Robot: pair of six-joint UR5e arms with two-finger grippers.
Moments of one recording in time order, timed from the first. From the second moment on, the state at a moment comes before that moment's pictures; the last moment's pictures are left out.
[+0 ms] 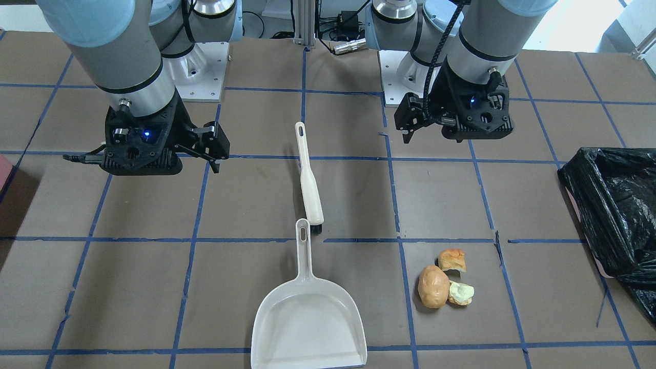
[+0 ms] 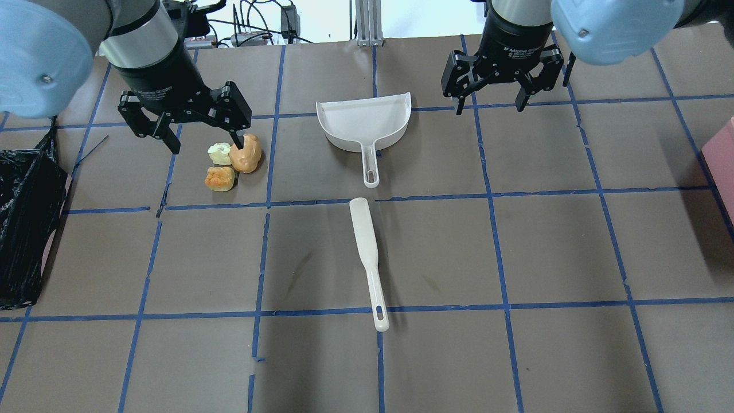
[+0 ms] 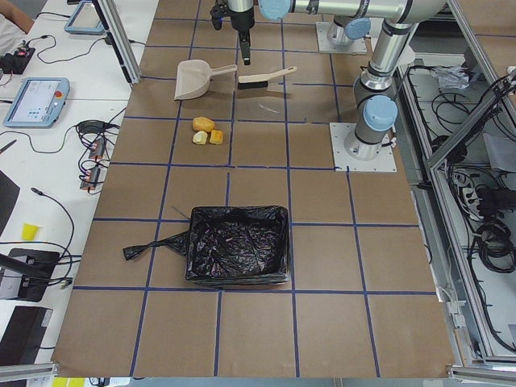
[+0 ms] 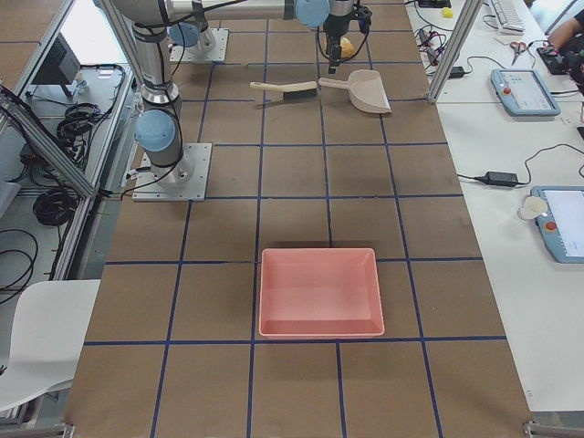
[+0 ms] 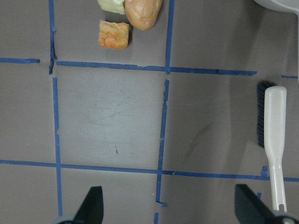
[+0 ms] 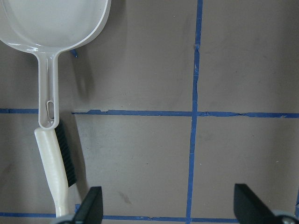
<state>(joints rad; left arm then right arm) -1.62 -1.64 -1.52 -1.60 1.57 -0.08 1.67 -1.39 1.42 -1.59 -1.55 0.07</state>
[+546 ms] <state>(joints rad) -1.70 -1.70 -1.52 -1.49 1.54 -0.09 1.68 -1.39 1.42 -1.59 -1.54 0.07</state>
